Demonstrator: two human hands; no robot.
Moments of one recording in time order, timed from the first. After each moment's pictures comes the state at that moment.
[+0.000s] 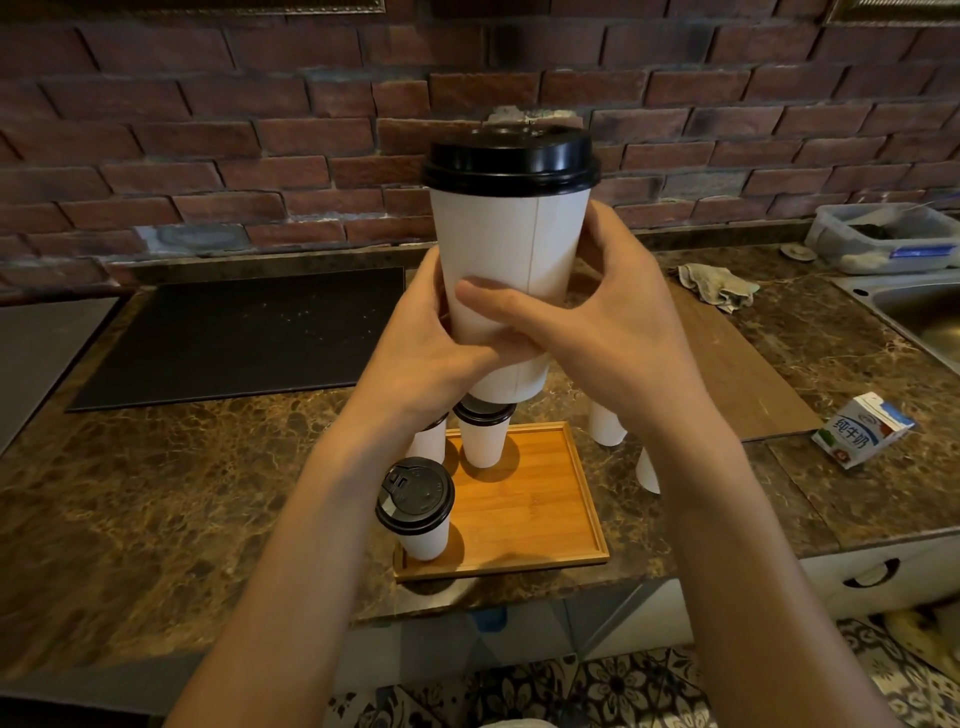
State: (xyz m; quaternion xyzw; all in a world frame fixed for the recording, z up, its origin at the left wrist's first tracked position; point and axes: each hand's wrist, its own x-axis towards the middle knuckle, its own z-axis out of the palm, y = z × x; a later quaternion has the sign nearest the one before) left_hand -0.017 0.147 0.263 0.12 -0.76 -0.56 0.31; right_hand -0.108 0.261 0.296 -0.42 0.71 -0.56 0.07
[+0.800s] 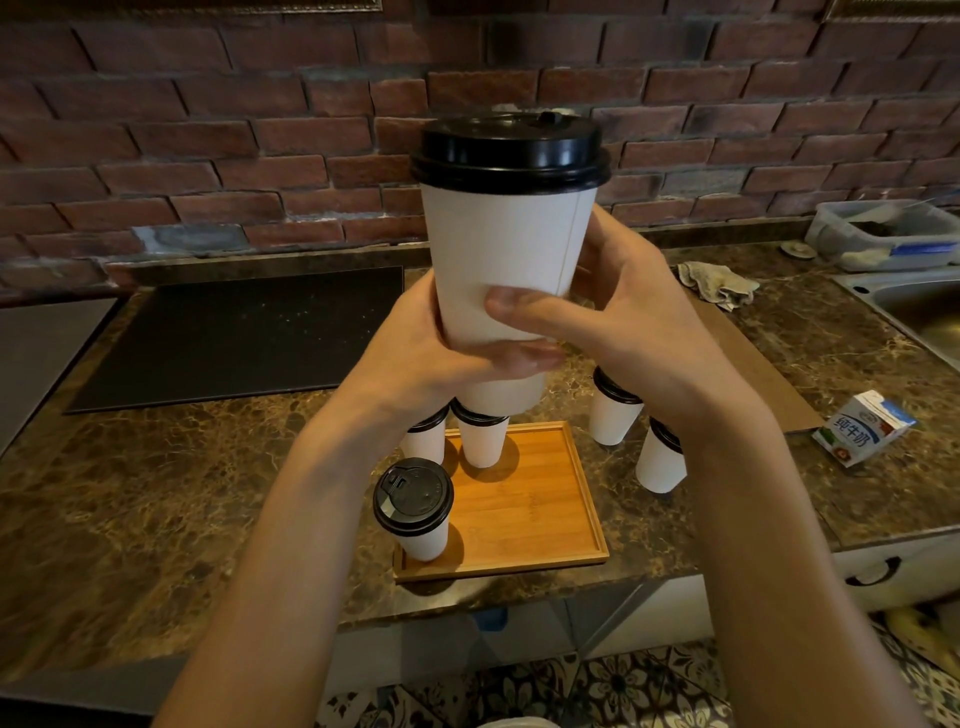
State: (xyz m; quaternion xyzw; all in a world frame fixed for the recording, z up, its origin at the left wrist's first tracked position) left_hand -0.010 0.147 0.275 0.10 -0.75 -0.61 0.24; right_hand -0.124 0.269 0.302 -0.50 0.64 -0.56 0.17
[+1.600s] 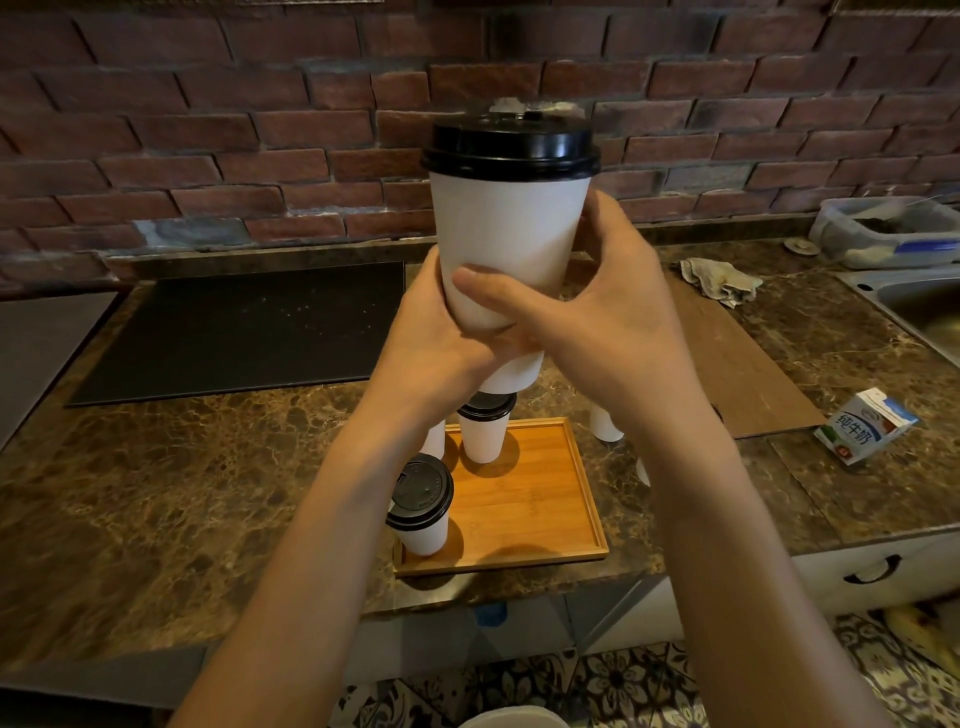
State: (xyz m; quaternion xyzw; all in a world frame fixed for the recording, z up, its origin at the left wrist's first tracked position) left_hand -0.025 0.154 0.261 0.14 -0.74 -0.57 0.34; right_hand -0.106 0.257 0.294 -0.41 0.71 -0.57 0.05
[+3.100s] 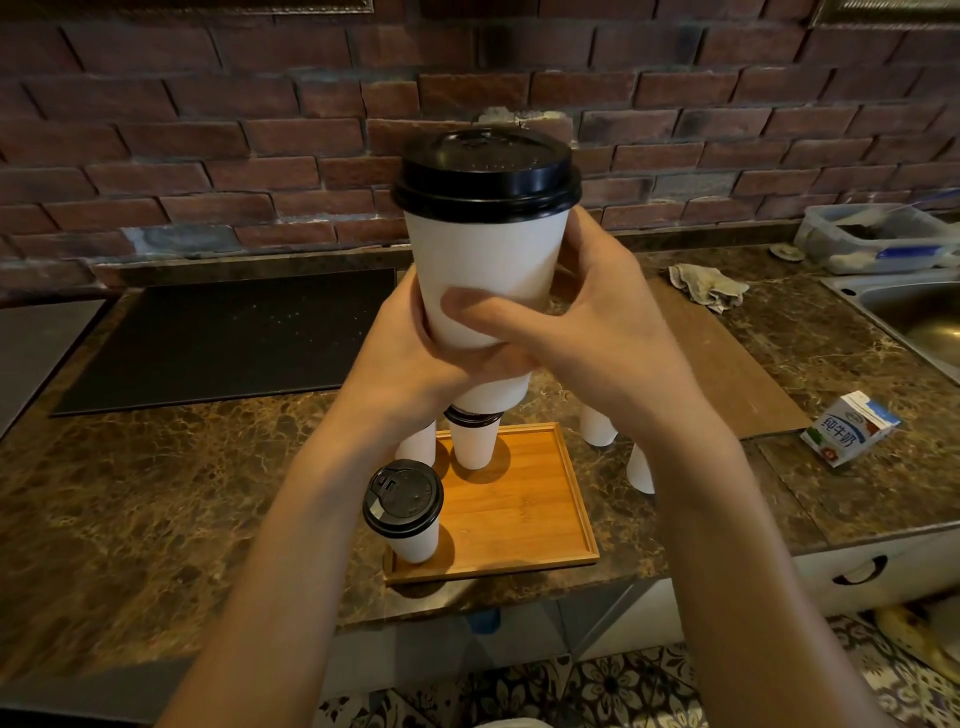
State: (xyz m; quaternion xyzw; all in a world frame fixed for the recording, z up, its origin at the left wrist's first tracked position) left_hand -0.017 0.151 0.265 0.13 -0.76 -0.55 0.31; right_hand -0.112 0.266 0.298 -0.47 0.67 -0.57 0.11
